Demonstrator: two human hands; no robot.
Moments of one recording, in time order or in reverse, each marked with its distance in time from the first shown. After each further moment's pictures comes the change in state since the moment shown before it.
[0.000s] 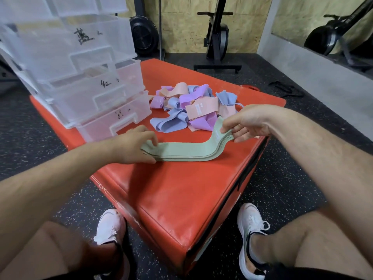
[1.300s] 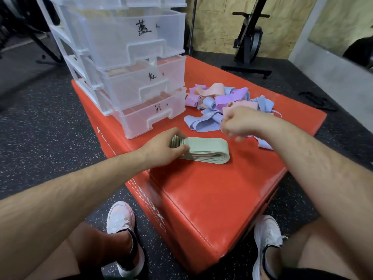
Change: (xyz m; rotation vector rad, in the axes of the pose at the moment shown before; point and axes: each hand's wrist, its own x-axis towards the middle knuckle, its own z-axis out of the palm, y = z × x) left_hand -0.020 -0.006 0.031 -0.429 0.303 -0.186; right_hand 0.023 -0.067 0.099 -0.536 0.127 -0.164
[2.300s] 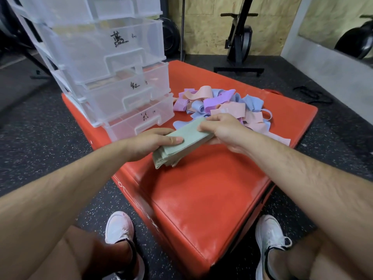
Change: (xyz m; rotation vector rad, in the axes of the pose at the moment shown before) left_hand 0.026 0.020 -0.031 -0.484 -0.393 -0.123; right_hand 0.020 0.023 0.032 0.882 0.080 -0.126
